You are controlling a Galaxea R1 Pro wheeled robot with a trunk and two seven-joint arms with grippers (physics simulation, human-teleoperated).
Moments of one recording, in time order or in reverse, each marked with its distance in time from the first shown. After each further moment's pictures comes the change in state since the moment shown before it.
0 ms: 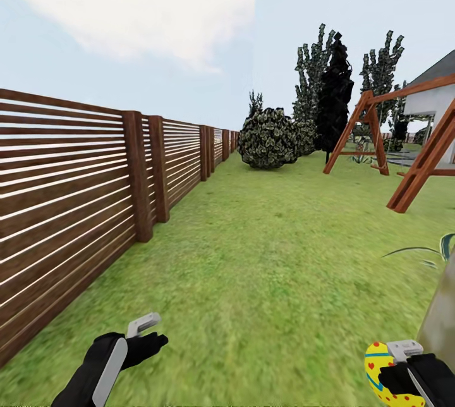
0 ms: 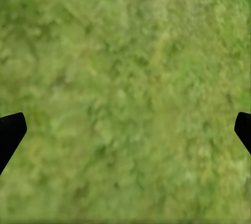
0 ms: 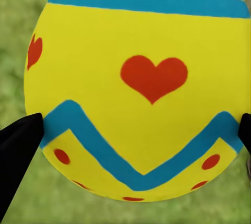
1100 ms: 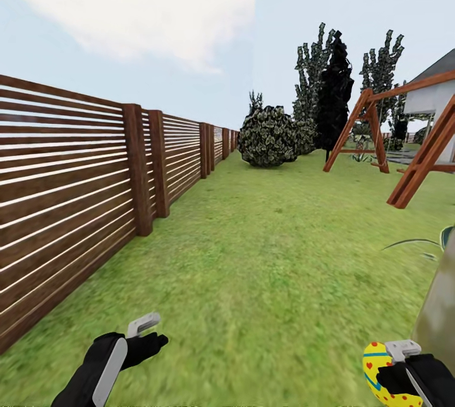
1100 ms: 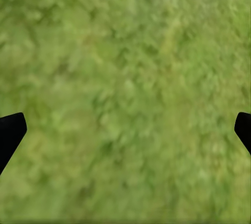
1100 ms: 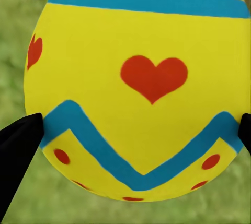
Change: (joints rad) left arm 0.000 0.000 0.000 0.000 0.000 0.001 0.001; right arm 0.000 0.006 0.000 0.000 -0.001 -0.003 0.000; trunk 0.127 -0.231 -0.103
